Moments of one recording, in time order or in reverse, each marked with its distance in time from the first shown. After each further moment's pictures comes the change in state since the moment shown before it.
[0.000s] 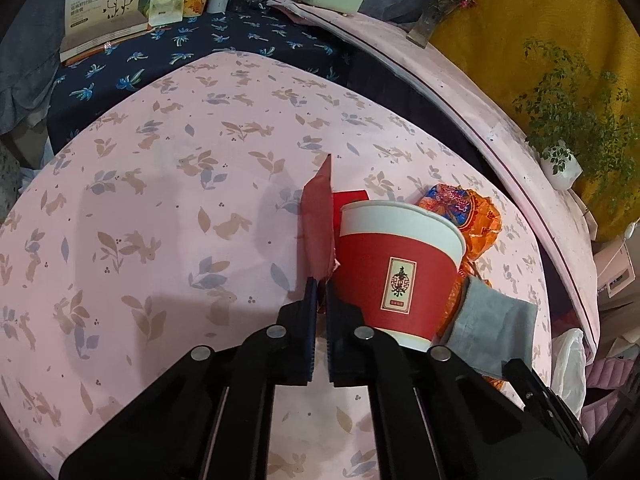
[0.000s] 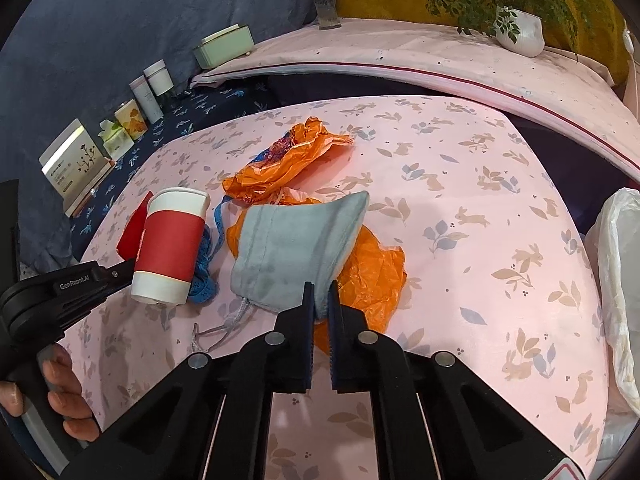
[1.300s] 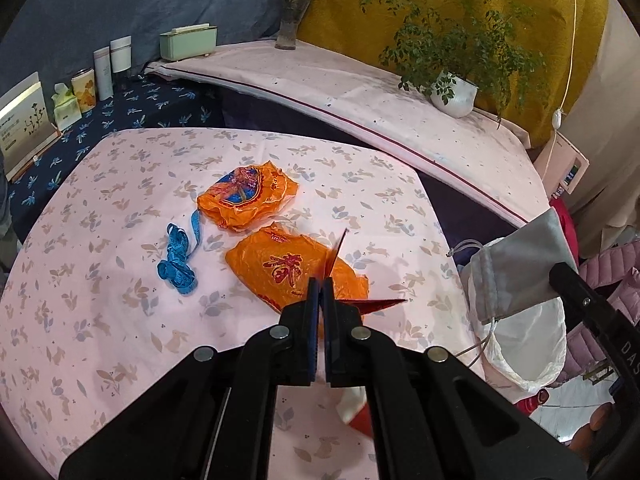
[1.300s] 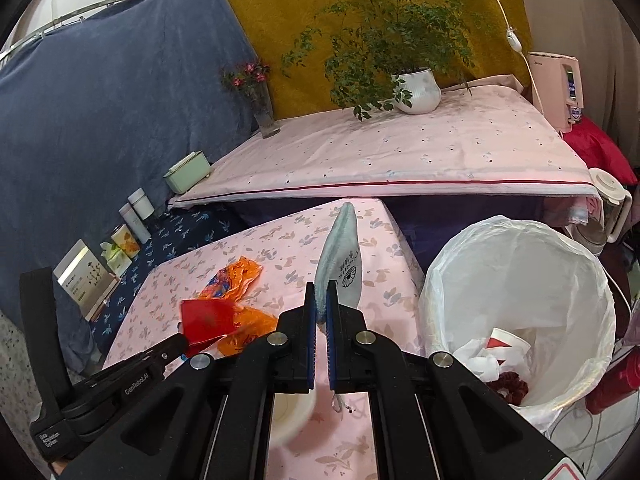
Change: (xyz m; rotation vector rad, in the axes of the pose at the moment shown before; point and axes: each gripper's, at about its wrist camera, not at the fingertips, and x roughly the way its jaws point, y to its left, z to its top) left arm -0.071 -0.179 -0.081 0.363 -0.056 -0.096; right arm -0.161 -0.132 -0.003 0.221 -0.307 -0.014
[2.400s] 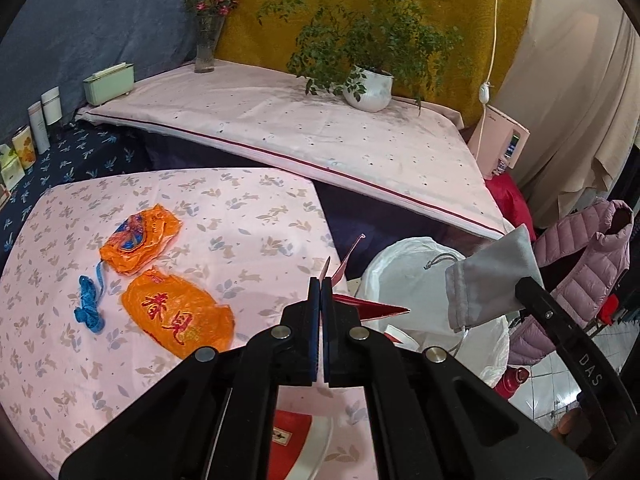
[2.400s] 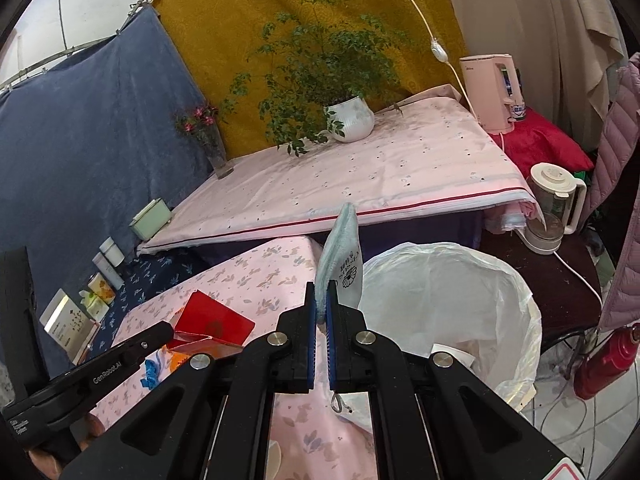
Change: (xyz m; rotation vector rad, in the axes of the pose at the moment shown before) left arm -0.007 -0.130 0.016 0.170 -0.020 -0.153; right arm -0.050 -0.095 0.022 0.127 -0.104 -0.109
